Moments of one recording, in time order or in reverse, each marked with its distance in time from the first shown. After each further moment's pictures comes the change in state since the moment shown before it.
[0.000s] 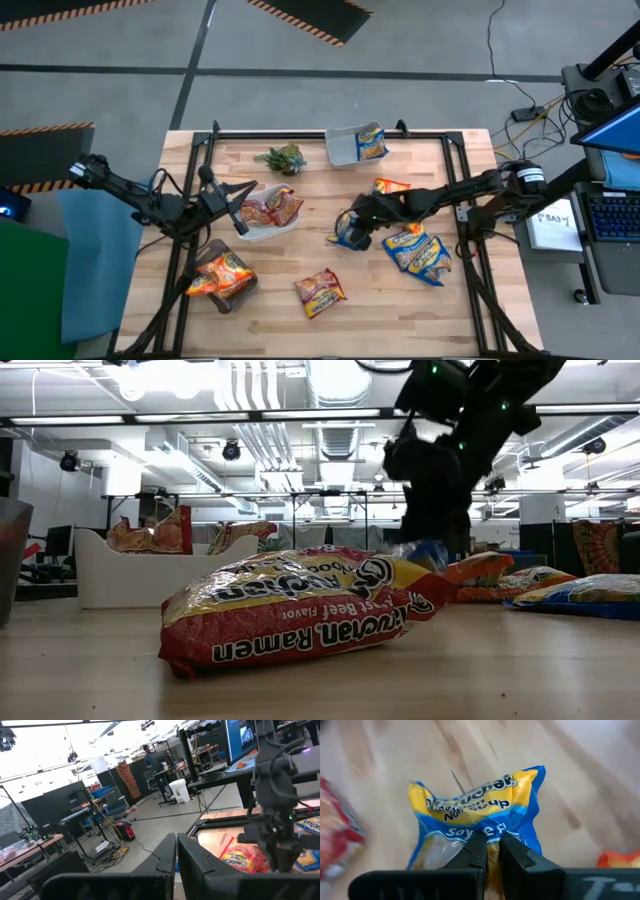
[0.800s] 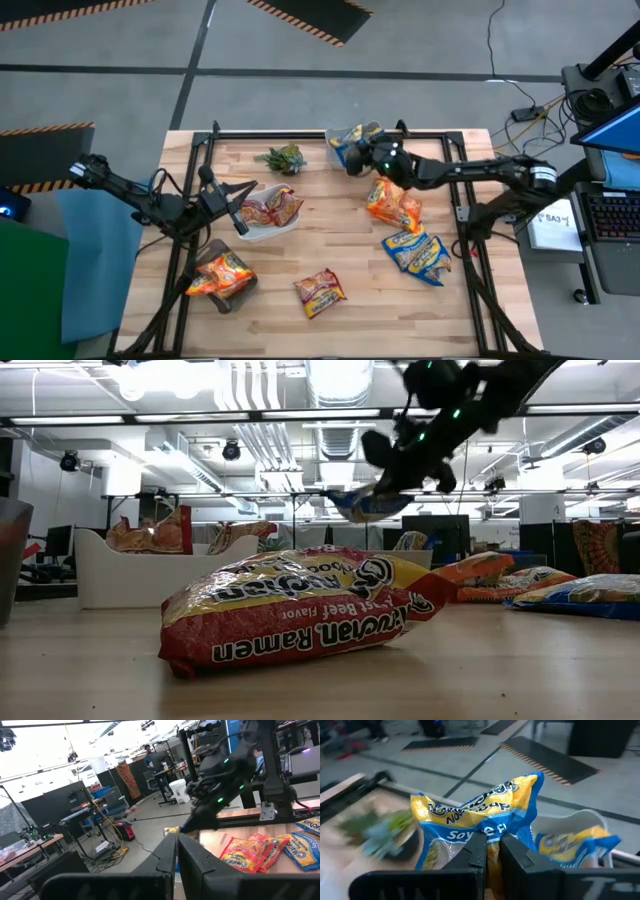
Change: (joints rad) left arm 0.000 0.000 0.000 0.001 0.000 0.000; right arm -0.324 -0.098 0.003 0.371 0.512 -0.076
